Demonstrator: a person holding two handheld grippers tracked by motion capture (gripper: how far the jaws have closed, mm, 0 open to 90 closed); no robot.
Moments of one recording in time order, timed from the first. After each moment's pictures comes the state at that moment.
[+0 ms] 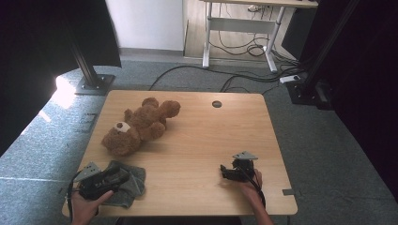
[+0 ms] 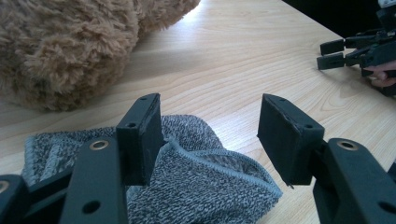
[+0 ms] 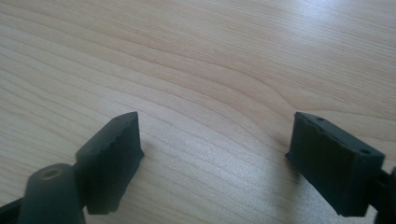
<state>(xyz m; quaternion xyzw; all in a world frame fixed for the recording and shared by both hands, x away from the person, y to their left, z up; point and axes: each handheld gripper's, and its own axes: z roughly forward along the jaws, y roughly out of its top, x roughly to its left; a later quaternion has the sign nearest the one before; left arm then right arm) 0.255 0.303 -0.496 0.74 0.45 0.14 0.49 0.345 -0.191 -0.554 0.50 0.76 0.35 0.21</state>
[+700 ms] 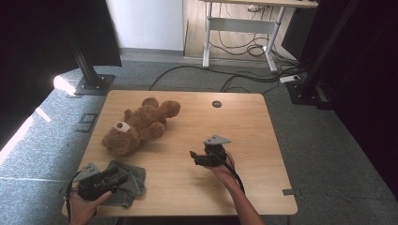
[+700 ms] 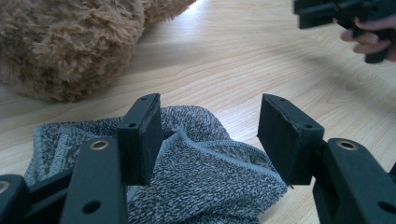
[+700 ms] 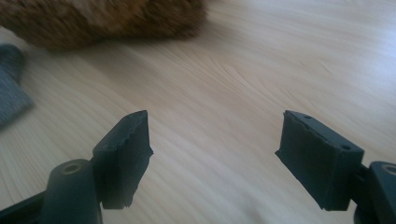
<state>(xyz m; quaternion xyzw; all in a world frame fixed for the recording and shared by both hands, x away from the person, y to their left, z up) 0.255 0.307 -0.500 0.74 0.45 0.14 0.48 0.380 -0.096 -0.508 0.39 0.79 0.45 0.17</state>
